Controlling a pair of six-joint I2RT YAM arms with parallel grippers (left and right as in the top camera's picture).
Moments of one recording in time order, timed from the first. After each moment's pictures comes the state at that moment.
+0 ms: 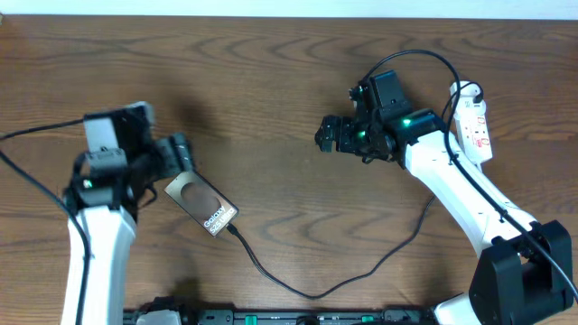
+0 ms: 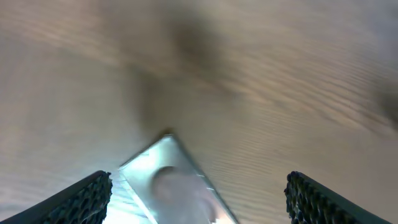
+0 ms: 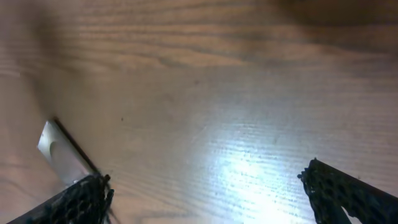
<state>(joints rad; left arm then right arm) 0.09 1.15 0.97 -0.73 0.17 -0.17 0.38 1.67 1.25 -0.68 -0.28 0.50</state>
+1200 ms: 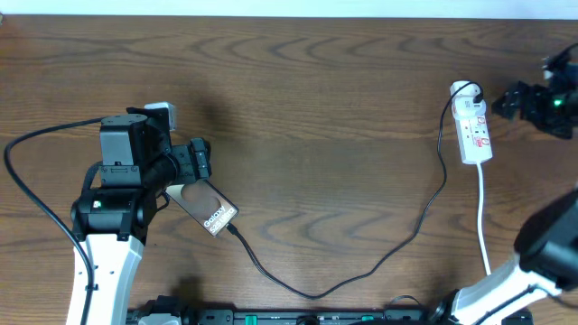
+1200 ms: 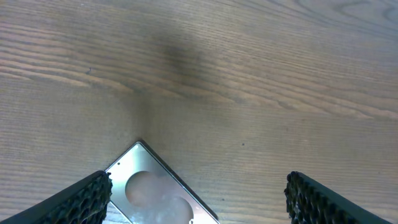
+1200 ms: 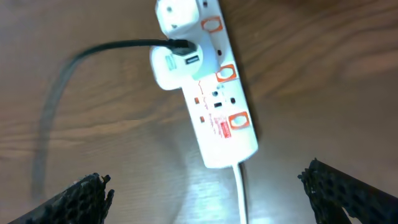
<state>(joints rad) 0.00 1.07 0.97 -0.74 0.17 -0.16 -0.50 1.95 1.78 -1.14 -0.35 -0.18</state>
